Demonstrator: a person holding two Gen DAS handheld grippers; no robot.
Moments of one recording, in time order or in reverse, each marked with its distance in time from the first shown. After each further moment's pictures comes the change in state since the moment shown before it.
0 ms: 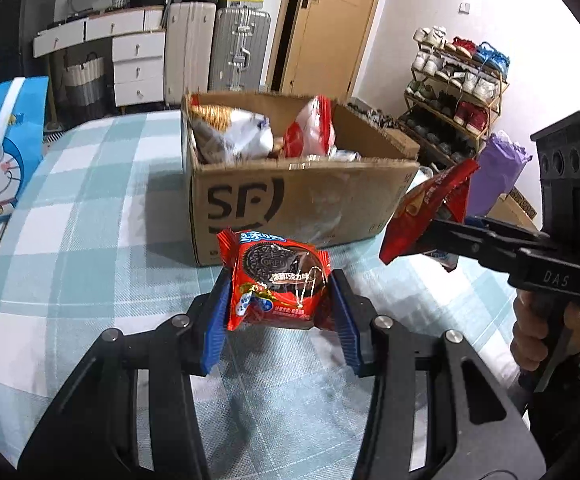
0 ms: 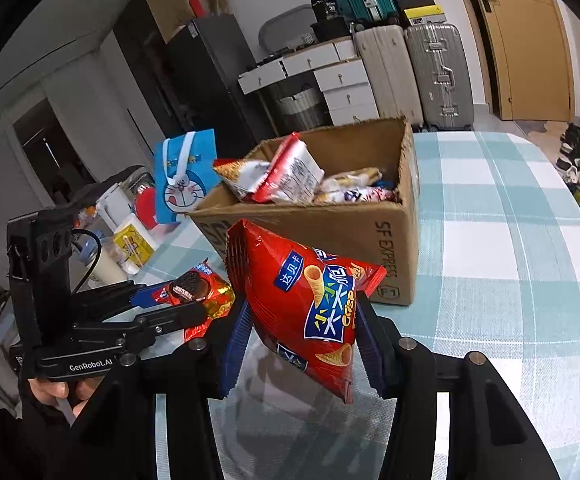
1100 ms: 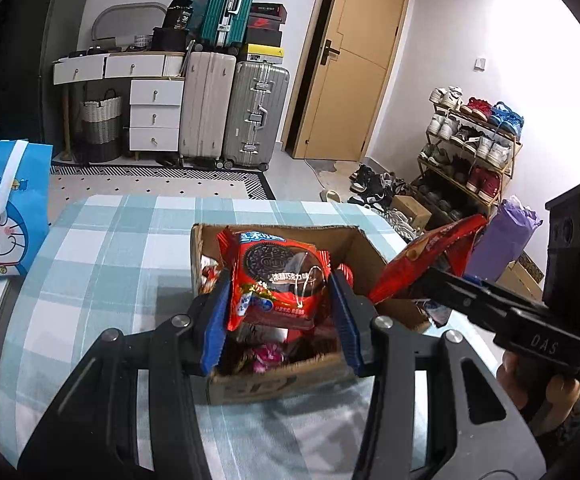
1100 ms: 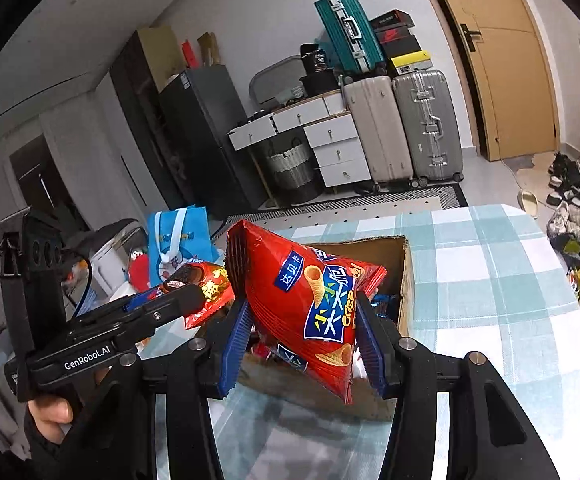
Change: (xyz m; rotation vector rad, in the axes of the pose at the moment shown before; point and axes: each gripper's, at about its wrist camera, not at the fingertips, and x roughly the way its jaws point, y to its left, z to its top) left arm -0.025 0.003 0.121 -0.070 -0.186 0.037; right arm -0.007 0.007 0.087 0.045 -0.184 -0.036
